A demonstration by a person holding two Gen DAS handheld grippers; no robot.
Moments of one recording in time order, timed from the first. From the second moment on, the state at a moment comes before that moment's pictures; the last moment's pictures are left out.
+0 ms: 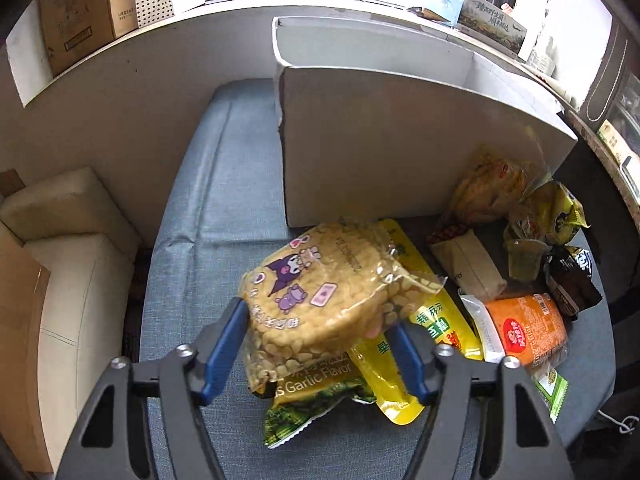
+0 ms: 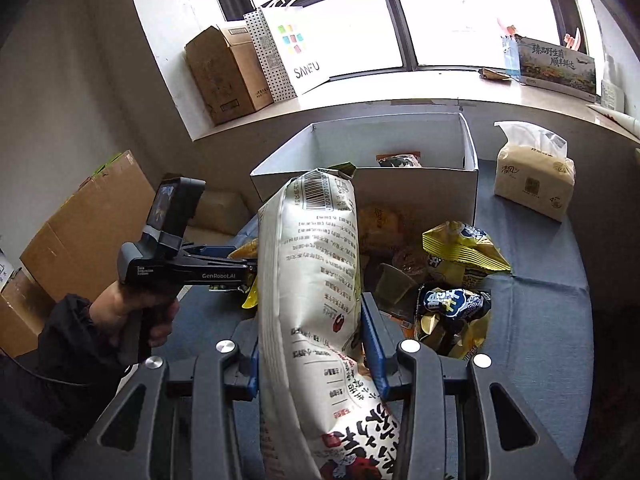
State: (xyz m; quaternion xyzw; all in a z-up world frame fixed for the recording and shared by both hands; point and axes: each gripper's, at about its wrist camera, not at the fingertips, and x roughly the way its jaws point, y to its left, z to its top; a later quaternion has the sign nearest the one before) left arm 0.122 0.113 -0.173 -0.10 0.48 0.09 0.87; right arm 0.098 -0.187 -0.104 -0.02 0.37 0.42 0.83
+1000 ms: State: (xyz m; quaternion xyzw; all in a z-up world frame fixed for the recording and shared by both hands) left arm 0.168 0.091 -0.001 -0.11 0.29 0.01 0.95; right arm 0.218 -0.152 -0.038 0.03 0.32 0.38 0.87
